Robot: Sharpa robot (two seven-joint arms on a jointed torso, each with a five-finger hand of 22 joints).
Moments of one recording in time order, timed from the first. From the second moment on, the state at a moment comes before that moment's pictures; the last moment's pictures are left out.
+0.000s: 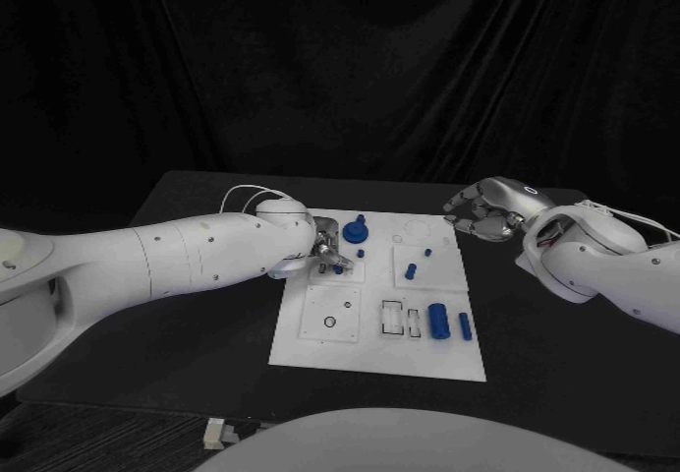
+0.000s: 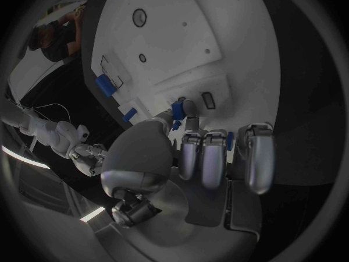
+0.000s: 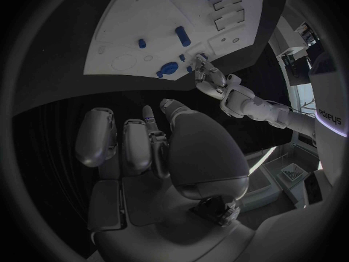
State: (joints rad) left arm 1.22 -0.51 -0.21 1.22 -1.21 0.10 -0.45; left_hand 1.04 0.03 0.16 0.29 0.18 1.09 0.02 0.23 1.25 1.47 -0.04 1.57 1.31 1.47 -0.09 1.57 1.31 0.02 1.47 0.03 1.43 1.31; right arm 1.25 -0.89 -0.21 1.51 -1.38 -0.46 -0.10; right_hand 1.32 -0.02 0.21 0.23 0.43 0.86 0.11 0.12 0.12 1.47 0.00 1.55 1.31 1.47 -0.07 1.30 1.11 0.07 1.46 0.04 1.14 1.31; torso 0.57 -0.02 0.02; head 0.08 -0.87
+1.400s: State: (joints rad) left arm 1.22 -0.52 -0.21 1.21 -1.21 0.11 -0.45; left_hand 0.97 0.06 -0.03 0.27 0.16 1.09 0.03 0.21 1.27 1.47 -0.04 1.57 1.31 1.47 -0.08 1.57 1.31 0.02 1.46 0.04 1.42 1.31; right arm 1.24 -0.89 -0.21 1.50 -1.37 -0.44 -0.11; right_hand 1.32 -0.02 0.21 0.23 0.43 0.86 0.11 0.12 0.12 1.47 0.00 1.55 1.31 1.47 -0.07 1.30 1.11 0.07 1.46 0.04 1.13 1.31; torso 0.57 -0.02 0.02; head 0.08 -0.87
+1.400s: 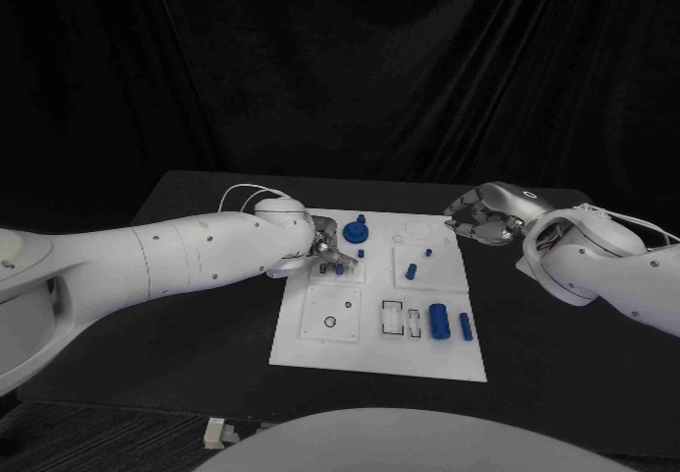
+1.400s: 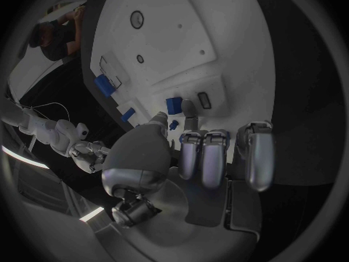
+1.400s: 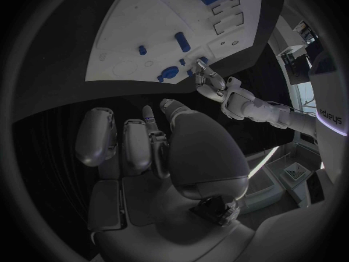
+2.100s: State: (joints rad) left arm 1.22 -0.53 -0.21 1.23 -1.21 0.12 -0.45; left_hand 0.90 0.08 -0.11 0.29 0.06 1.07 0.04 0.19 1.25 1.47 -0.03 1.57 1.31 1.47 -0.07 1.57 1.31 0.03 1.45 0.05 1.41 1.31; right arm 1.24 -0.89 -0.21 1.50 -1.37 -0.44 -0.11; right_hand 1.32 -0.02 0.22 0.23 0.43 0.86 0.11 0.12 0.12 1.47 0.00 1.55 1.31 1.46 -0.07 1.30 1.11 0.07 1.46 0.04 1.13 1.31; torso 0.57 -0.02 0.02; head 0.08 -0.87
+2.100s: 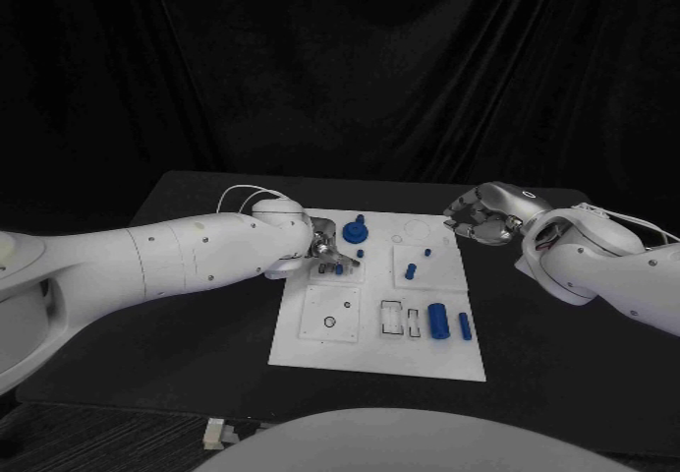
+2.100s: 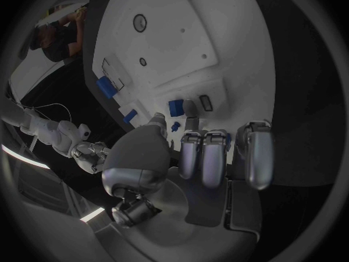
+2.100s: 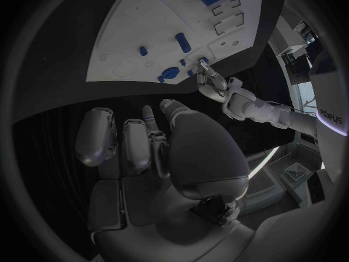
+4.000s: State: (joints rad) left arm 1.22 -0.64 -0.21 1.41 -1.32 -0.09 -0.46; left_hand 1.04 0.10 -0.21 0.29 0.22 1.05 0.05 0.14 1.14 1.47 -0.01 1.57 1.31 1.47 -0.05 1.57 1.31 0.03 1.45 0.06 1.40 1.31; right arm 1.24 -0.92 -0.21 1.53 -1.35 -0.52 -0.04; right_hand 1.32 -0.02 0.23 0.23 0.45 0.88 0.11 0.12 0.12 1.47 0.00 1.55 1.31 1.46 -0.07 1.30 1.12 0.07 1.46 0.04 1.14 1.31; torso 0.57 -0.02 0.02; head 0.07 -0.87
